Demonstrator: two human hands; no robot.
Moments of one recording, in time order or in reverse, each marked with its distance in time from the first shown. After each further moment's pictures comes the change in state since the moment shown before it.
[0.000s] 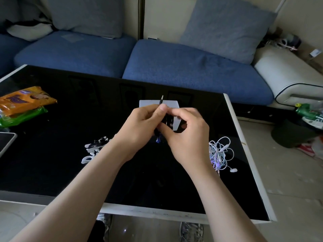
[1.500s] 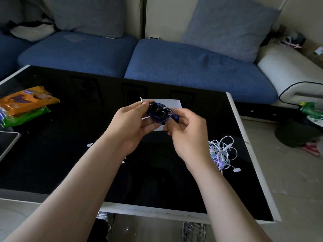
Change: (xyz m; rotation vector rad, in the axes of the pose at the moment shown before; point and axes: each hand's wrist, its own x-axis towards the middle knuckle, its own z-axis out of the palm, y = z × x) left_hand 0.009 0.005 -0.010 -0.606 0.278 -0.295; right_hand 0.003 -0.001 0.007 0.335 -0.112 0.346
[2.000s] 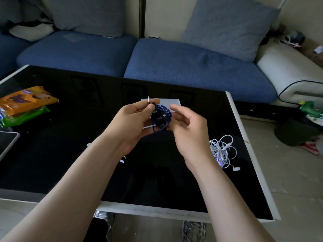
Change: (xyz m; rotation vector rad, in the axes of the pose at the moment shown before) left_hand 0.002 -0.004 -0.007 0.232 -0.129 0.045; right_hand 0.000 -0.004 -0.004 0.040 -0.019 0.050
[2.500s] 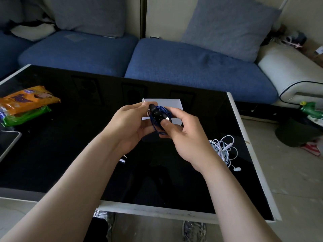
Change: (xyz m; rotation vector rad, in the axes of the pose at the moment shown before) left_hand -0.002 0.007 0.000 -0.168 0.051 -0.095; right_hand 0.001 -0.003 -0.007 -0.131 -0.295 -0.074
